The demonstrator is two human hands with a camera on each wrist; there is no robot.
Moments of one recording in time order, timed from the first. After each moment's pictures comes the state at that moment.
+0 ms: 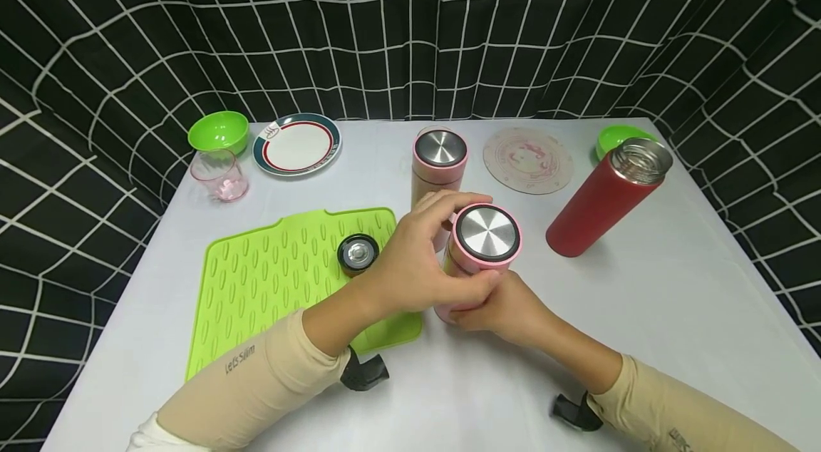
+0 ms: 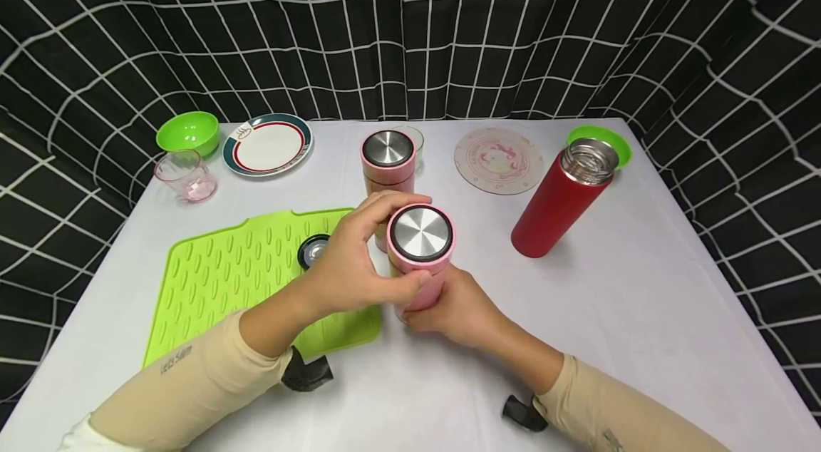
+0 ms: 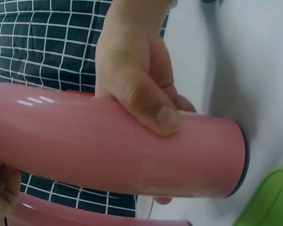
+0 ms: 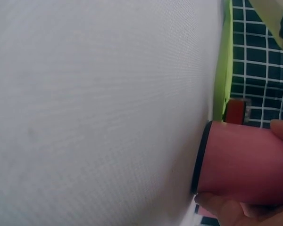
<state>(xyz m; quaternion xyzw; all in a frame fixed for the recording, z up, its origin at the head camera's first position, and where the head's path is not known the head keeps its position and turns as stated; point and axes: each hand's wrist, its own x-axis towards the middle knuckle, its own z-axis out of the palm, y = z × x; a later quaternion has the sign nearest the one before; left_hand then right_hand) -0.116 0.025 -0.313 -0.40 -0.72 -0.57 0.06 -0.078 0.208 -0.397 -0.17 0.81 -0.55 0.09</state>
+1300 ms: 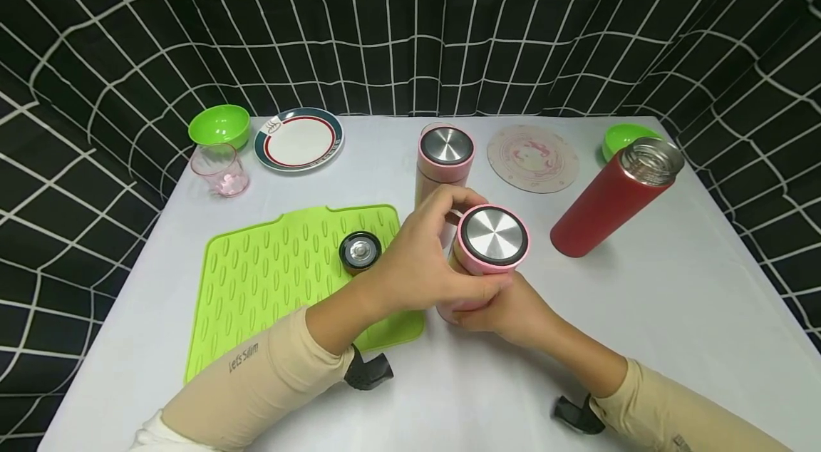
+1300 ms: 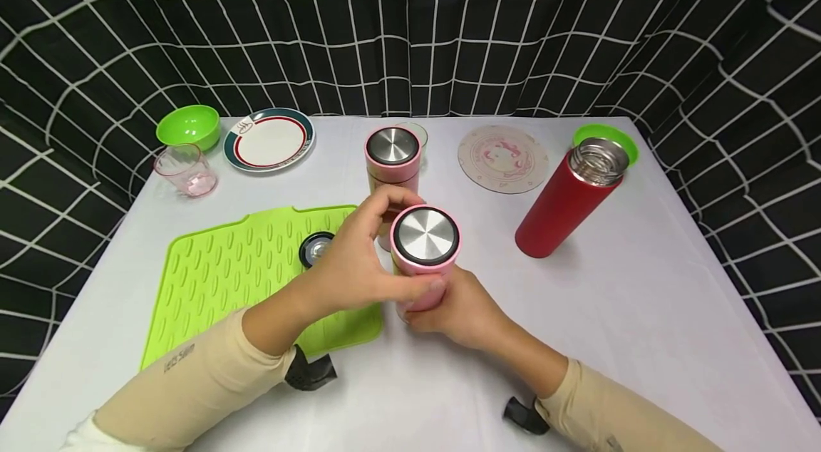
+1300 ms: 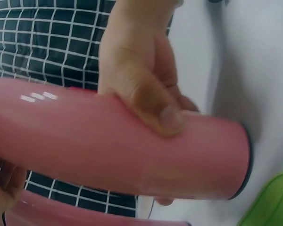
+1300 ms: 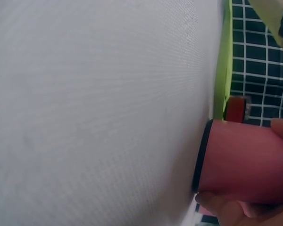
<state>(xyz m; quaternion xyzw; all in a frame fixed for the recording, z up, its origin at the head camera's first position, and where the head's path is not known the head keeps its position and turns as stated) -0.118 0.022 -0.313 -0.40 -0.71 -0.58 0.01 -0.080 0.206 -0.400 -0.18 0.79 -0.58 0.10</state>
